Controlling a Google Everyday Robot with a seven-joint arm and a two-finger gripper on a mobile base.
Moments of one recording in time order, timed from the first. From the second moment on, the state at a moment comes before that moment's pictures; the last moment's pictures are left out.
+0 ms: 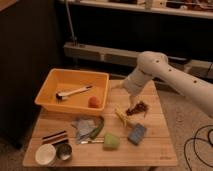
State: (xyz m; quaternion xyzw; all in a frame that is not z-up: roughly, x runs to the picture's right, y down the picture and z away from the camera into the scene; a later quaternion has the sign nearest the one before) arm 0.103 0.049 0.736 -0.22 -0.30 -0.30 0.88
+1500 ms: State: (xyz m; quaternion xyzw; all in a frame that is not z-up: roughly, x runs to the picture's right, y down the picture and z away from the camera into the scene) arm 0.201 0.181 0.748 -0.29 -0.27 -0.36 0.85
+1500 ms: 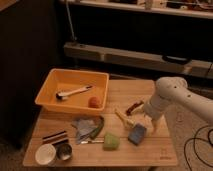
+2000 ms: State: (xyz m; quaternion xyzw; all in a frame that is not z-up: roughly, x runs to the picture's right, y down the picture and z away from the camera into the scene) arm 0.185 0.218 0.770 -0.28 -0.20 -0.36 0.87
